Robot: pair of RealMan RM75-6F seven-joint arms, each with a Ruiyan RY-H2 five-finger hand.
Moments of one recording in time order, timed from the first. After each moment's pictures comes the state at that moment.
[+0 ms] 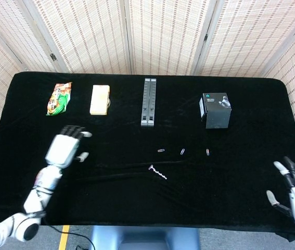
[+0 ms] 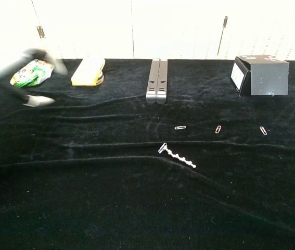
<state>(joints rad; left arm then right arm) -0.59 -1.40 -0.09 -1.47 1.33 1.30 0.27 -0.06 -1.18 0.04 -1.53 -1.61 1.60 0.14</state>
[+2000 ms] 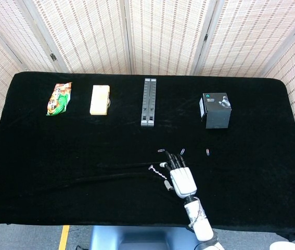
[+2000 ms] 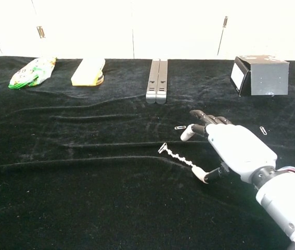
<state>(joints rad) -0.07 -1.30 -0.23 -1.03 1.27 1.58 -0.48 0.35 -1.97 0.13 -1.32 -1.41 1.22 -0.44</state>
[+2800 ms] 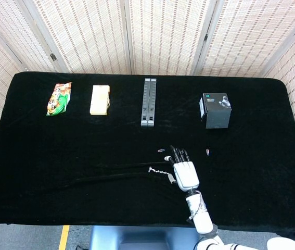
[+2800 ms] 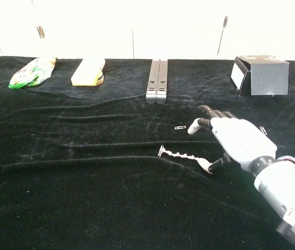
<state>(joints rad) -0.06 -1.30 -0.24 -1.04 1.29 1.54 -0.46 0.40 -1.97 0.18 -1.26 -1.34 1.20 -0.45</state>
